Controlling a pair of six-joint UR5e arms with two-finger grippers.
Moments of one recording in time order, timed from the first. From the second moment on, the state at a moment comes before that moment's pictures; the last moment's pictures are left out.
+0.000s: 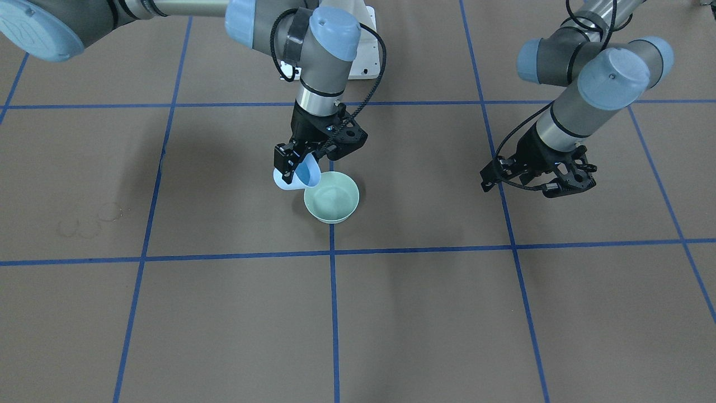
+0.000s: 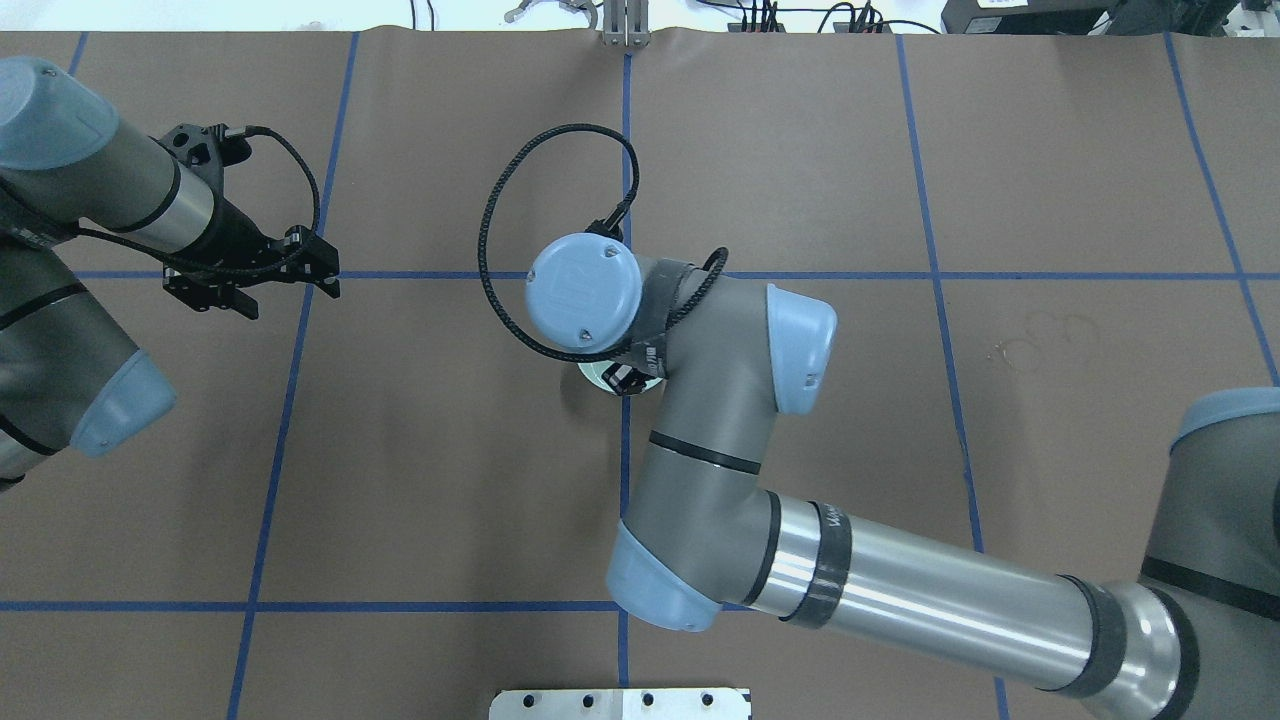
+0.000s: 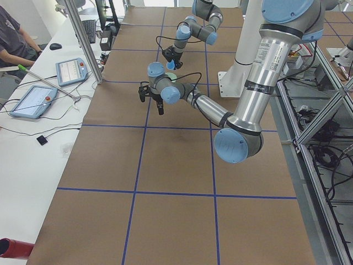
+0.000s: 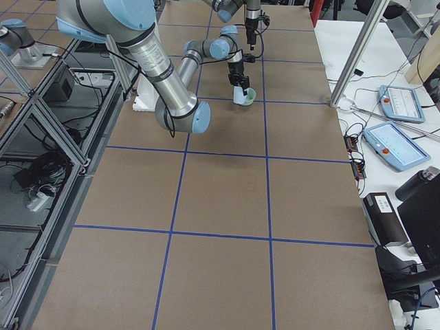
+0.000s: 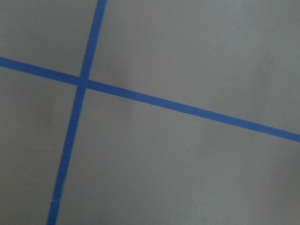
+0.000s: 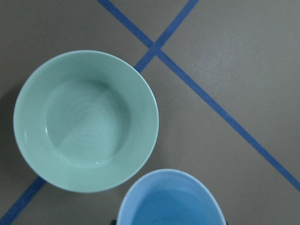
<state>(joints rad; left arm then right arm) -0.88 -1.88 -1.75 -1.82 -2.20 -1.17 0.44 -0.65 1.54 -1.94 1.53 0.48</state>
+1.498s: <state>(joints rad) -0.88 -1.84 -1.75 -1.83 -2.20 -1.17 0.47 -0.34 1.12 -2.22 1.52 0.10</state>
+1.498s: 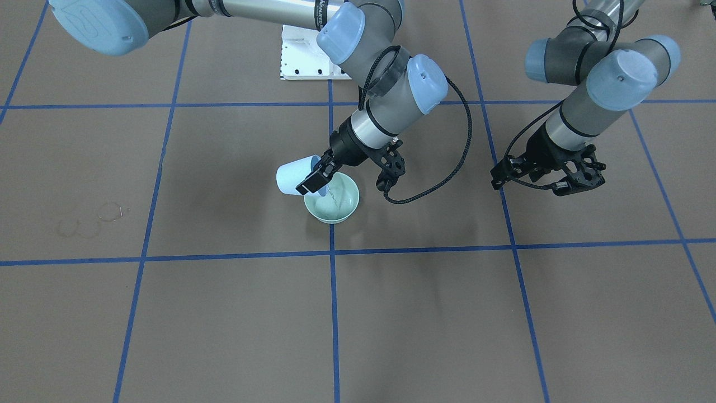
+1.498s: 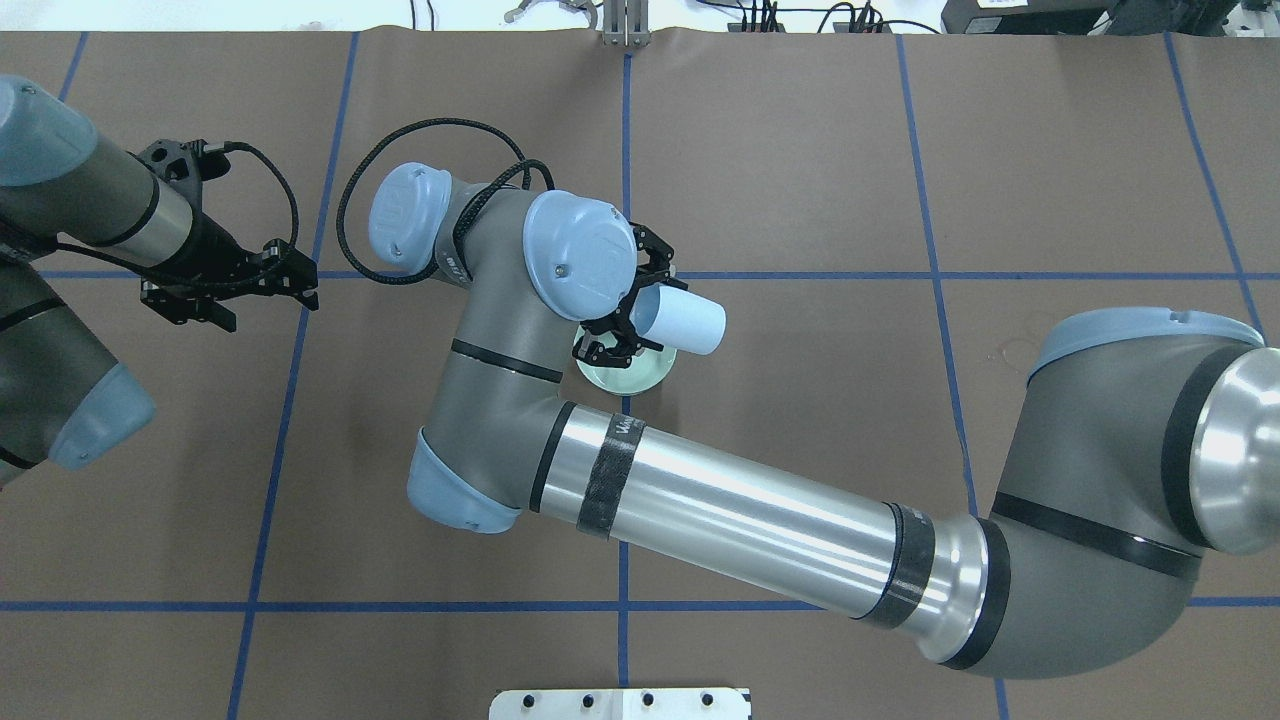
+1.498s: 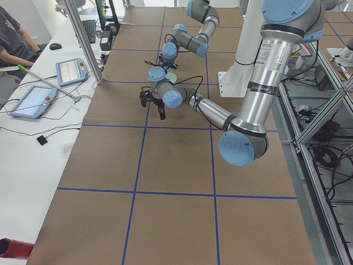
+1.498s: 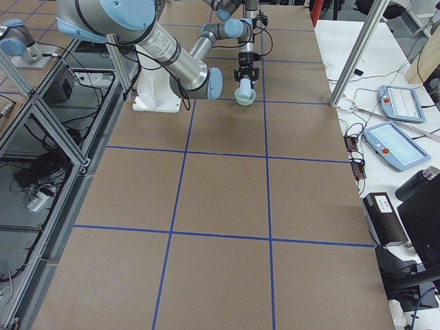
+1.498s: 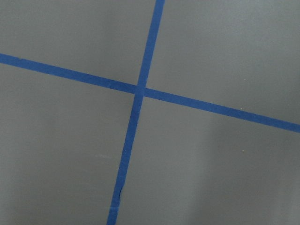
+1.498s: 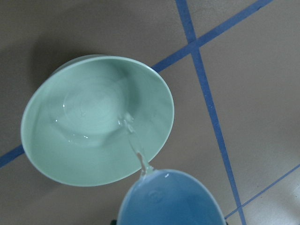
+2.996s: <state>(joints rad) -0.88 -1.83 -1.75 -1.83 -2.20 -1.16 0.39 -0.29 1.04 -2.33 1.24 0.04</state>
